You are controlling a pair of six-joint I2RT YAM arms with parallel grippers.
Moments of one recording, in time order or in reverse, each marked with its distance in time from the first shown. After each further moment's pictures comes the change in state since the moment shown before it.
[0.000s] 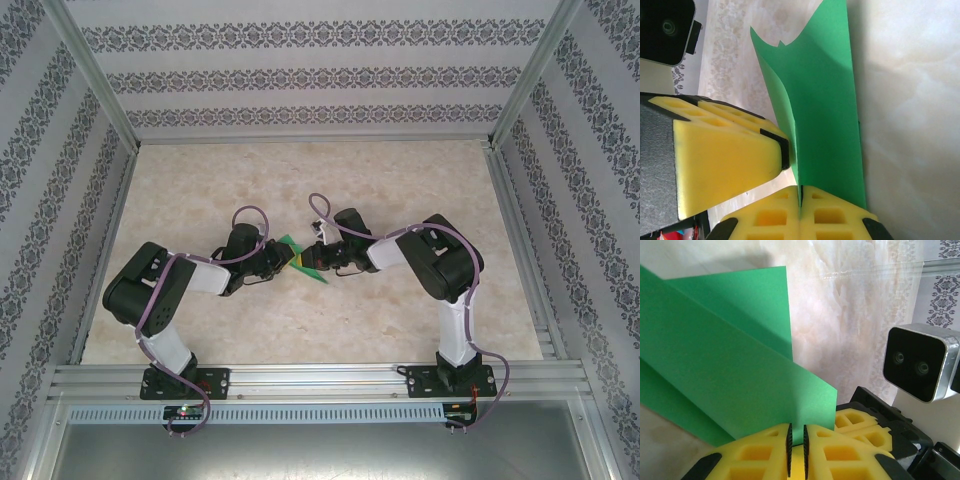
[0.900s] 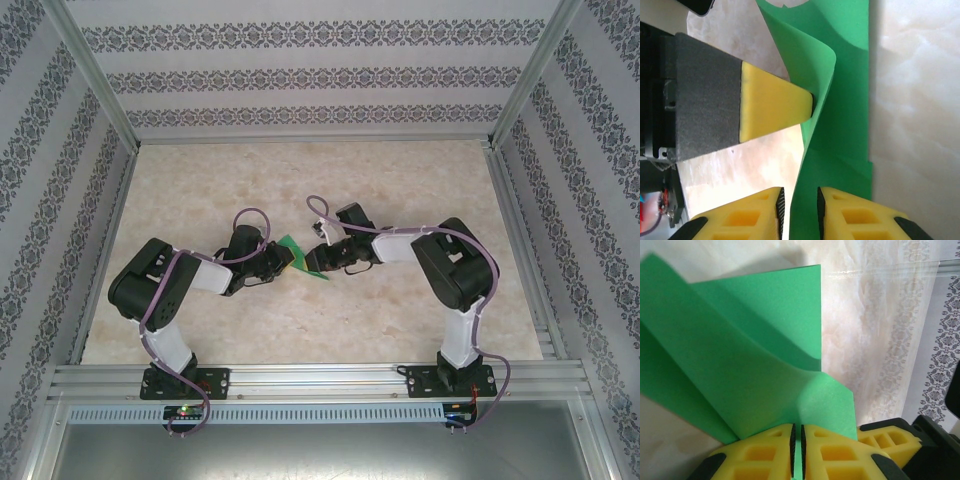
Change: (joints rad) left arm 0.000 0.041 0.005 -0.001 -0.006 0.000; right arm -0.014 -0.119 0.048 -0.378 0.039 -0.313
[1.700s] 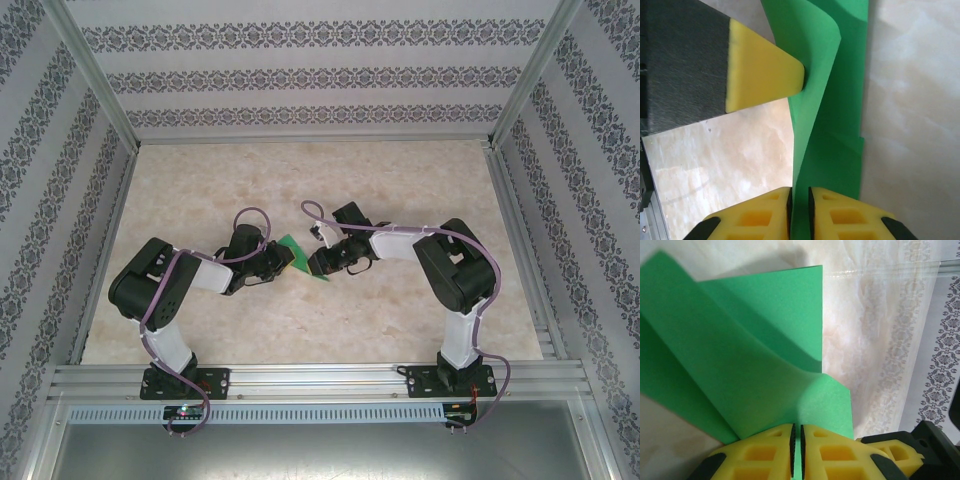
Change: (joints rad) left arm 0.000 0.002 0.013 -0.015 0.001 0.001; right arm 0.016 -0.003 0.052 -0.172 0.071 -0.130
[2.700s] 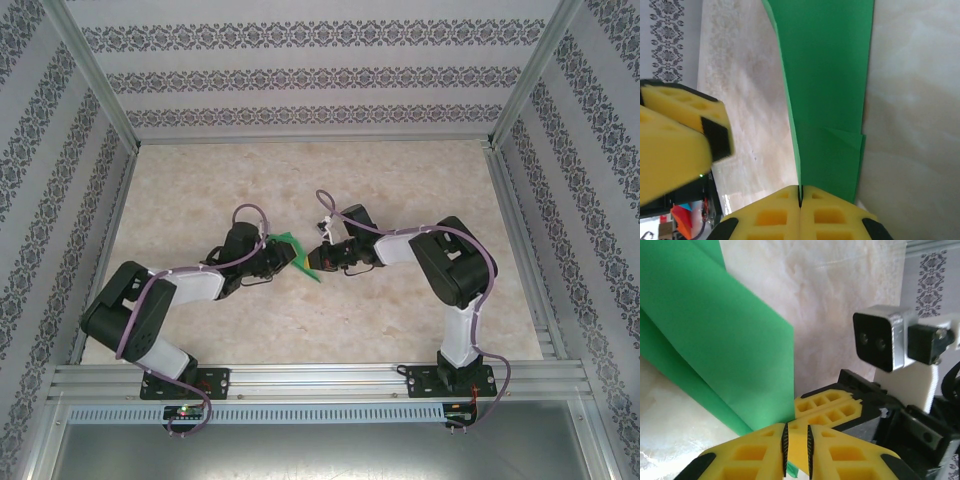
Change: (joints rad) left arm -0.046 -0.206 -0.024 -0.120 -0.009 0.072; right arm -0.036 0.037 -0.100 0.340 -0.177 0.361
